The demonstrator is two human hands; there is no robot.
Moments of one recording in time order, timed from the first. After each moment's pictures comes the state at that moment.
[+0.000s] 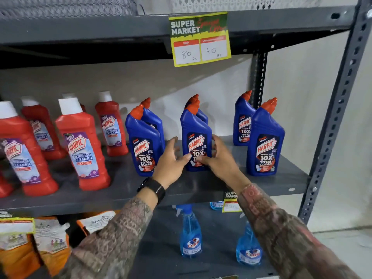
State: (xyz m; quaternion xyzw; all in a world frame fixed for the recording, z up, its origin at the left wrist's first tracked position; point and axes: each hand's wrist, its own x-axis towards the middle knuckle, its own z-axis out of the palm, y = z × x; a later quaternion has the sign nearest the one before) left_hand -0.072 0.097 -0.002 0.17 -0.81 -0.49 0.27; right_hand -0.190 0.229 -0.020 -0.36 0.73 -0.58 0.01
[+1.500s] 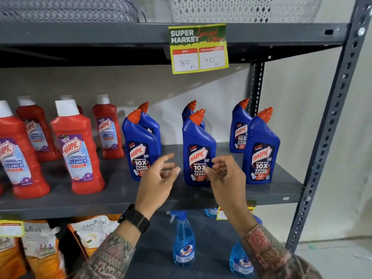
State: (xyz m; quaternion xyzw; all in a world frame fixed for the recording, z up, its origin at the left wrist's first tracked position) left_hand -0.035 0.099 -0.030 0.15 -0.82 -0.42 0.37; right_hand -0.142 0.264 -0.036 -0.28 0.72 -0.62 -0.16
